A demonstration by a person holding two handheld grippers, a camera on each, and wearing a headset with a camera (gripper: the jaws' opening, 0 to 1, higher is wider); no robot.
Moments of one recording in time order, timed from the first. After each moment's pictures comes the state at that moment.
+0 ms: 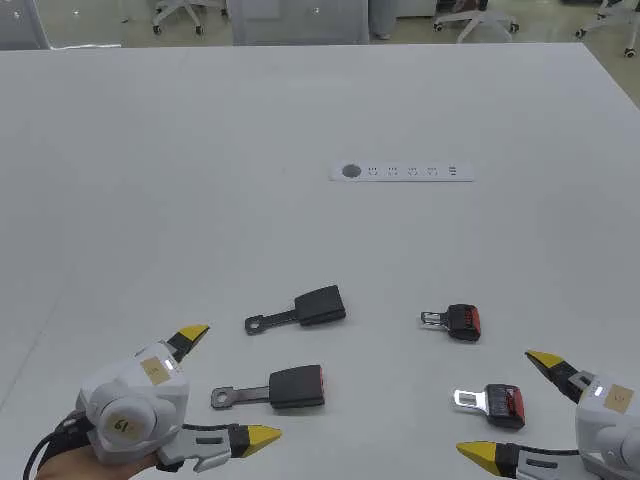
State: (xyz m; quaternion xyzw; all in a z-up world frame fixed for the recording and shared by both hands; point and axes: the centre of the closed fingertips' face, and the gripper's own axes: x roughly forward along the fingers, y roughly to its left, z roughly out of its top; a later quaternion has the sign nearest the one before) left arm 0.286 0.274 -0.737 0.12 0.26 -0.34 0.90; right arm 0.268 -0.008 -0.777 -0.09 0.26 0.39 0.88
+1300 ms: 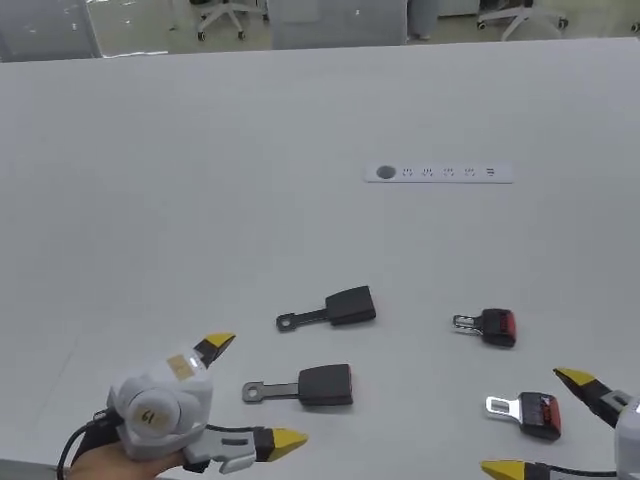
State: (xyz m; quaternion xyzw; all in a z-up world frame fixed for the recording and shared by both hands) left arm 0.277 0.263 -0.749 0.13 0.28 -0.37 0.88; right arm 0.263 -0.012 -0.783 -0.09 0.27 0.40 0.87
